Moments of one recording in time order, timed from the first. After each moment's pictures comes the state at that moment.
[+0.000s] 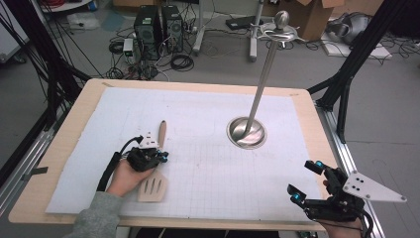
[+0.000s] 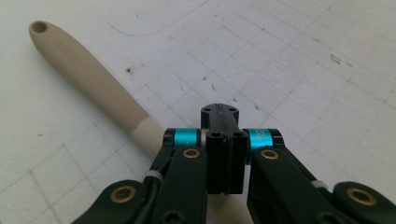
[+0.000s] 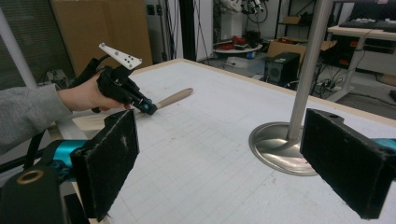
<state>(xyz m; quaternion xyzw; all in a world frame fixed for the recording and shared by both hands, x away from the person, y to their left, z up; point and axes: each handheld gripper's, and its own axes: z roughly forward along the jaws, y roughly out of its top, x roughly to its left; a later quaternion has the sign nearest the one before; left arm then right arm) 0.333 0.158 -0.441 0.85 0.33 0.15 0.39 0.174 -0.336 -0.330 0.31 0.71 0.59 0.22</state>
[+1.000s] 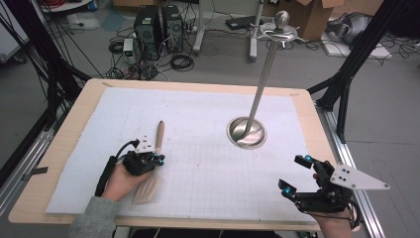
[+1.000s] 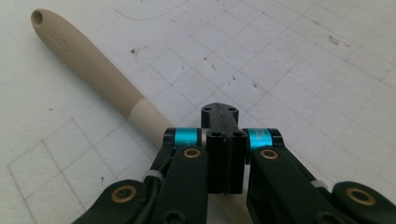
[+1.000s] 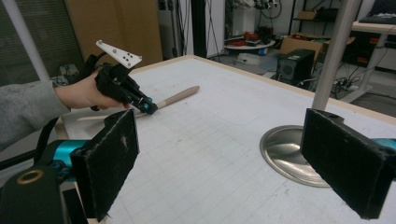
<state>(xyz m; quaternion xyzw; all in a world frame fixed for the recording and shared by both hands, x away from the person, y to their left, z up) 0.320 0.166 -0.440 0.85 0.33 0.16 0.38 0.193 -0.322 -0.332 0.29 0.72 0.59 0.20</state>
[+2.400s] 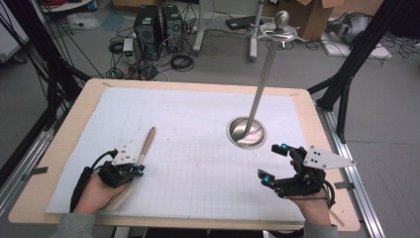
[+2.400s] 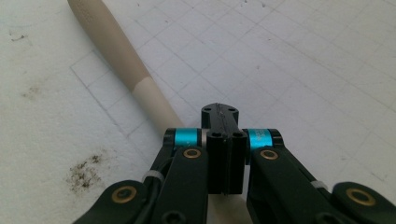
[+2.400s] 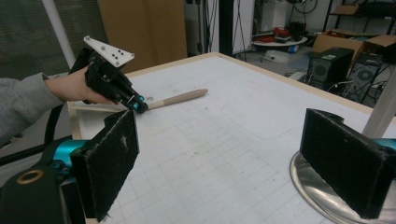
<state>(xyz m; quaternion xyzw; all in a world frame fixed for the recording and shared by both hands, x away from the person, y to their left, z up) 0.284 0.216 -0.434 0.86 0.33 0.17 0.34 0.233 -0.286 -0.335 0.25 0.74 0.60 0.16</state>
